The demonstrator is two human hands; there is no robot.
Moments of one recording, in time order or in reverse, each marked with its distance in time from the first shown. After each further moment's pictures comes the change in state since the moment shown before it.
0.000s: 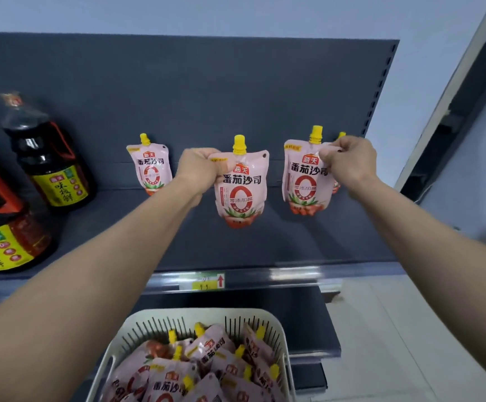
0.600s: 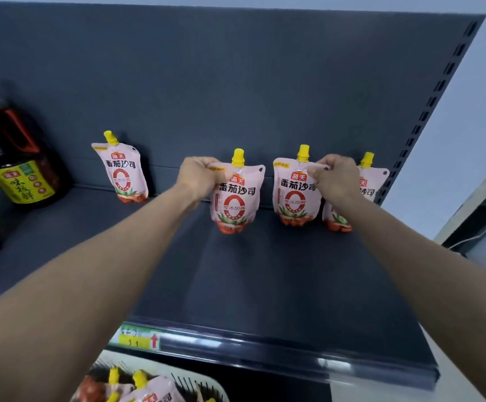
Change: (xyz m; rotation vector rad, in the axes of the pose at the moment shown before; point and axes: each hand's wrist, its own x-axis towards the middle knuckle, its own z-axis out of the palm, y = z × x) left_hand 0.177 -0.051 0.093 0.081 0.189 -0.096; right_hand 0.194 0.105 0.088 0.087 -0.269 -0.013
